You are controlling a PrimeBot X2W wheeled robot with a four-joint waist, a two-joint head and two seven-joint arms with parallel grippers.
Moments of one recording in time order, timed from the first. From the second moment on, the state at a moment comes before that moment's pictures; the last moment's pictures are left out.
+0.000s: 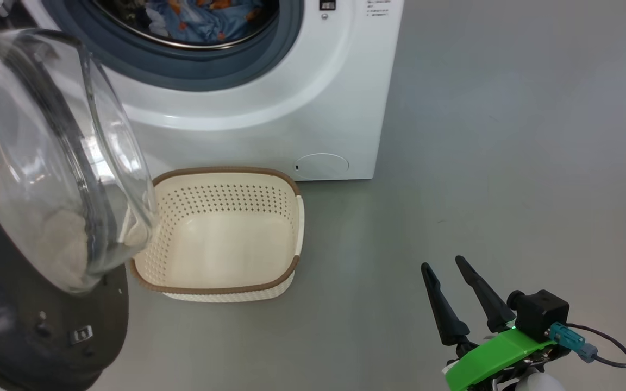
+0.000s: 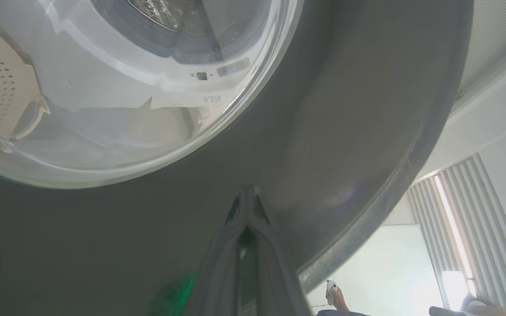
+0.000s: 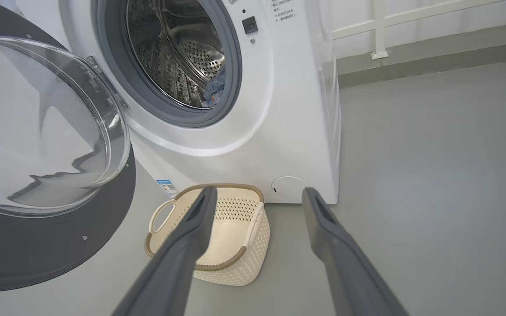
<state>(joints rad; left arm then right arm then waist) -0.24 0.39 0.63 0.25 -1.91 0.03 1.31 -0.14 -0.06 0.17 0.28 0.35 0.13 -0.25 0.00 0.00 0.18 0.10</state>
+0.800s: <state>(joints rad) -0.31 0.30 0.57 0.15 -1.91 0.08 1.26 -0.12 -0.06 0.18 0.26 0.38 0.13 -0.25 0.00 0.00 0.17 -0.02</state>
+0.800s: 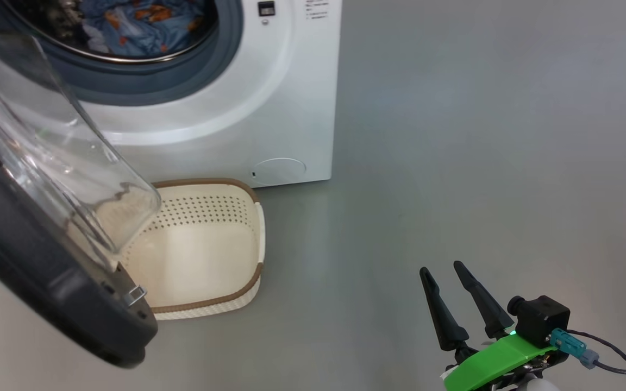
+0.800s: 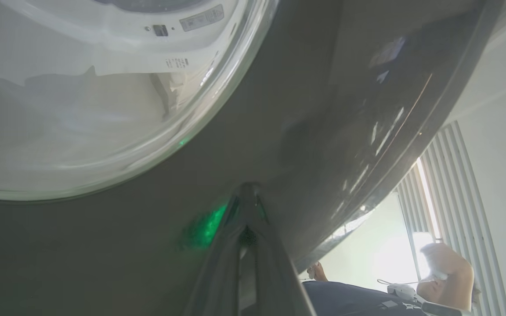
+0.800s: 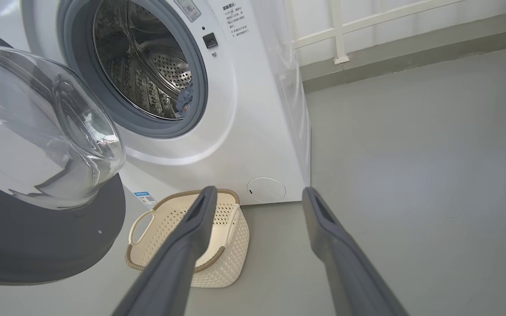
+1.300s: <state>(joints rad) -0.38 0.22 0.54 0.17 -1.87 0.02 1.17 -0.12 -0.06 0.18 0.25 0.38 0.13 -0.25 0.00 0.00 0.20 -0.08</state>
